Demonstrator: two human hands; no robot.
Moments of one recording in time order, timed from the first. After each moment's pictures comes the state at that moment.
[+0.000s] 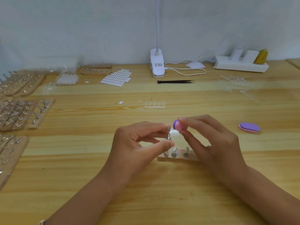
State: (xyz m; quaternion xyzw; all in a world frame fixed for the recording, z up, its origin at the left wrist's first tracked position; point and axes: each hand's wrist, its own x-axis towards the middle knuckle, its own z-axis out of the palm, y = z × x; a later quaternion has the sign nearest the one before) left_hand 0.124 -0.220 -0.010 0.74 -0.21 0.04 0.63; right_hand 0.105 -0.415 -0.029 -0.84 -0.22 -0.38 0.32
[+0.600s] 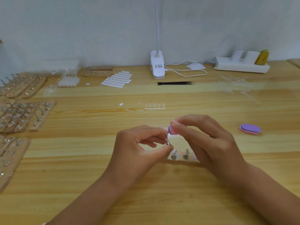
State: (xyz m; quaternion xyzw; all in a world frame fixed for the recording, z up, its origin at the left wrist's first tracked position) left_hand 0.121 -0.224 -0.008 0.79 -0.20 0.06 0.57; right_hand 0.111 -0.425 -0.028 -0.85 -0.32 -0.35 0.24
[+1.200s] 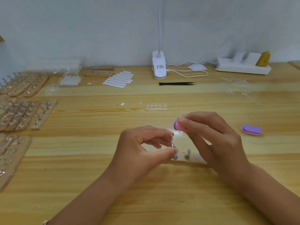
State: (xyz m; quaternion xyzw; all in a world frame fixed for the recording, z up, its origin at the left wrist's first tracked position) left_hand 0.121 -0.223 -0.004 0.78 -0.21 0.03 0.59; right_hand 0.115 -0.426 -0.030 -0.83 -0.28 -0.38 0.29
